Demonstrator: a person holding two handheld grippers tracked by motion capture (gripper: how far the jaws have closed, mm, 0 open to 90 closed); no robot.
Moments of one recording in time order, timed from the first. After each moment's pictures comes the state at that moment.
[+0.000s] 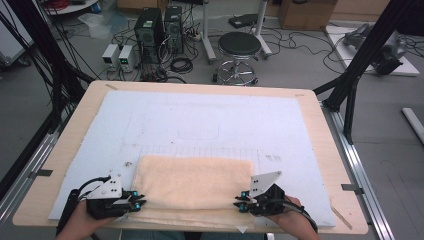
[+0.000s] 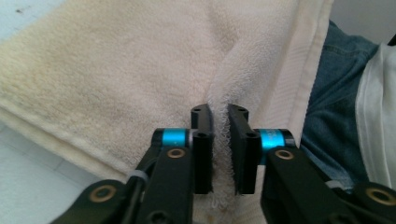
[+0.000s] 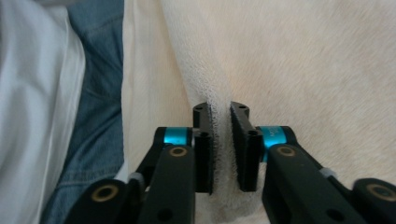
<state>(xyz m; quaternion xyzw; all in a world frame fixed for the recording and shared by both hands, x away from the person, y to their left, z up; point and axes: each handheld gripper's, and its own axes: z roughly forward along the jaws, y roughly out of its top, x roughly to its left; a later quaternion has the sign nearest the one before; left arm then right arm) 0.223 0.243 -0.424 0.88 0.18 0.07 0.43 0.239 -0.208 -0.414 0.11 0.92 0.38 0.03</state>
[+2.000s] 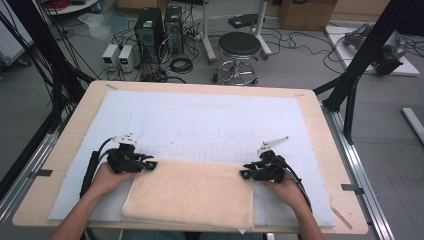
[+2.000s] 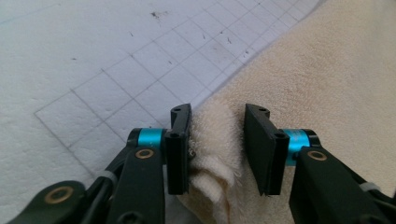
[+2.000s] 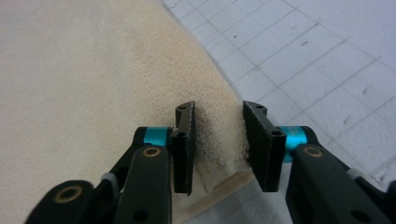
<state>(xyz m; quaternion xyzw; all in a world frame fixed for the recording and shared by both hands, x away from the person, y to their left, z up) 0.342 0.235 -0.441 0.84 0.34 0.01 0.43 0.331 -0.238 -0.439 0.31 0.86 0.39 -0.02</state>
